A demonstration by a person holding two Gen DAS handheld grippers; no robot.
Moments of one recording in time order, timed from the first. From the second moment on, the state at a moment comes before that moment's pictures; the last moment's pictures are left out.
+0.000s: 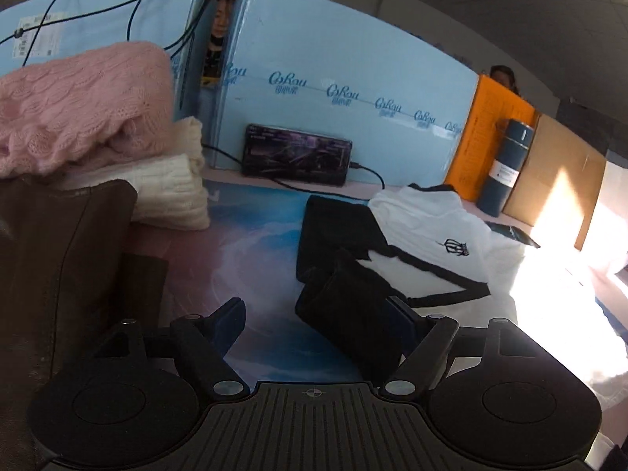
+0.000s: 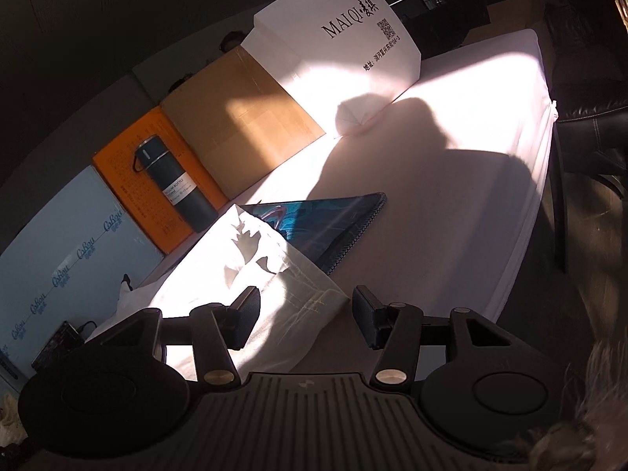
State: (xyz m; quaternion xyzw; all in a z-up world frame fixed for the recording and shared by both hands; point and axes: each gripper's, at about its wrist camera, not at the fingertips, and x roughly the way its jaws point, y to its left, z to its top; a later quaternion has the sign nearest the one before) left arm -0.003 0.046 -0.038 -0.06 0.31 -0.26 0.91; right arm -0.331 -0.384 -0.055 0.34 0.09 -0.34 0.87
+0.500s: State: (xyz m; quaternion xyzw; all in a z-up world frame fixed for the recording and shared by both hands) left arm -0.019 0.060 -0.036 -0.04 0.31 -0.30 0.90; right arm -0.333 -0.363 -0.044 0.26 0.11 -0.32 0.90
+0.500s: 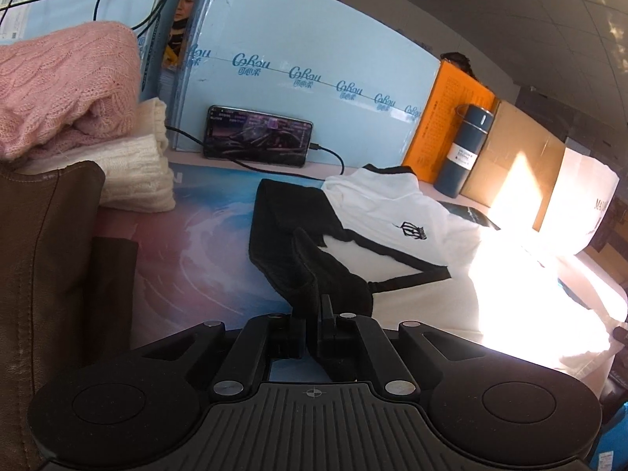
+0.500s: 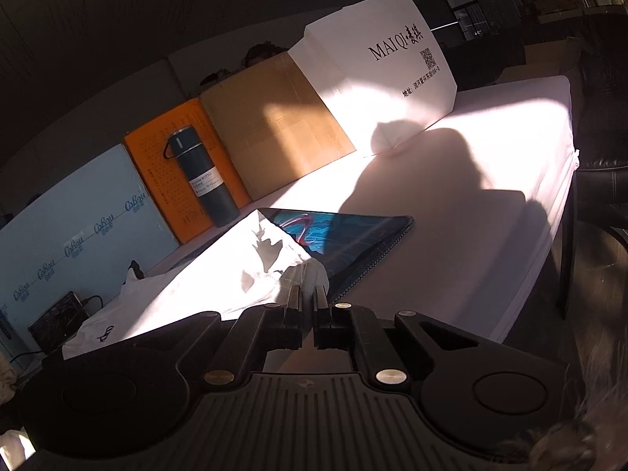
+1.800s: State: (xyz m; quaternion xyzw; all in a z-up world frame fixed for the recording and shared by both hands) left arm -0.002 -0.073 -0.037 0.13 0.29 -0.47 0.82; right arm -0.068 -0.476 -0.038 0.14 0.31 -0.18 0.92
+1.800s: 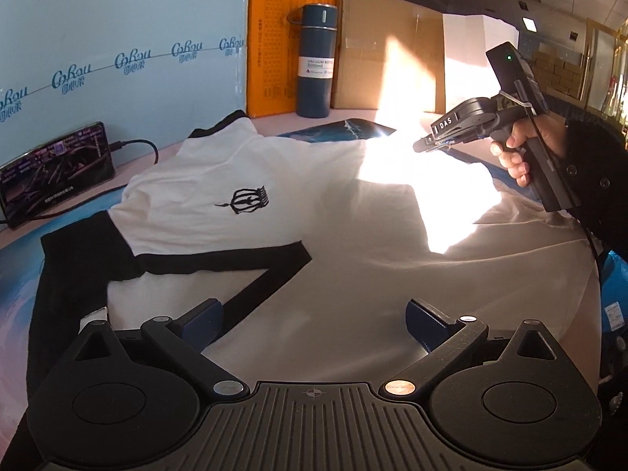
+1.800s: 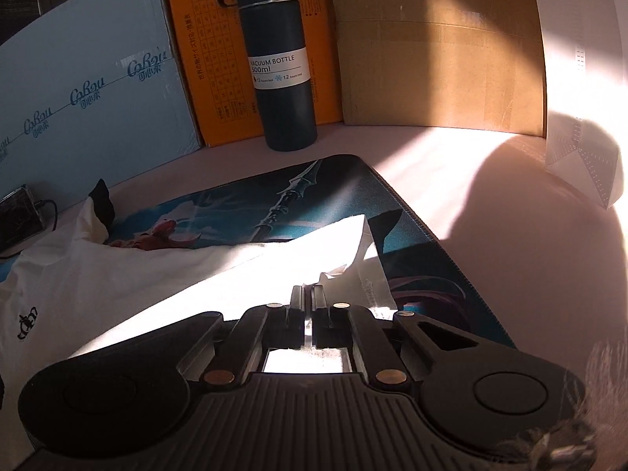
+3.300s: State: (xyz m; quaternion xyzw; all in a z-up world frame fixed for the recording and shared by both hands) left arm -0.008 -0.070 -0.033 0.12 0.28 -0.49 0.82; right arm -0.250 -0.423 -0.021 0.23 0.19 -0.22 0.93
